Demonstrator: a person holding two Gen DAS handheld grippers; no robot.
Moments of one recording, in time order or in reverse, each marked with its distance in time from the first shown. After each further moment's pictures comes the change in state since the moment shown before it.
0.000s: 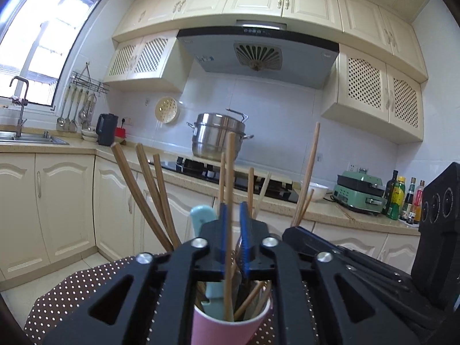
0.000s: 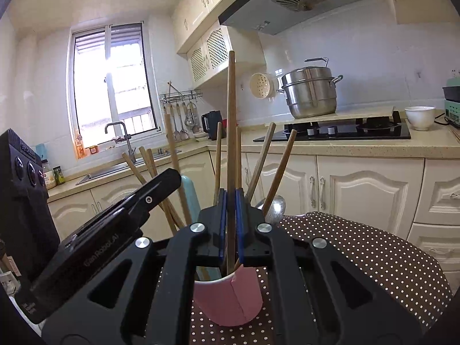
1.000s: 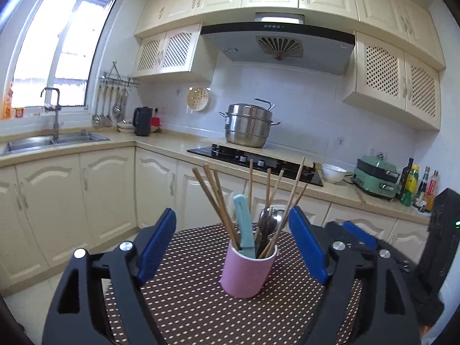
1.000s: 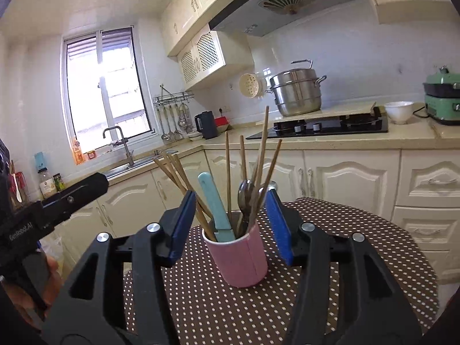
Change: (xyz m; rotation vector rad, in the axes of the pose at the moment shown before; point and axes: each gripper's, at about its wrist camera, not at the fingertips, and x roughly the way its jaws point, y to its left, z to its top) left arm -0.129 -0.009 0.049 0.041 0.121 0.191; right arm -0.098 0.028 0.010 0.037 0.004 -0.081
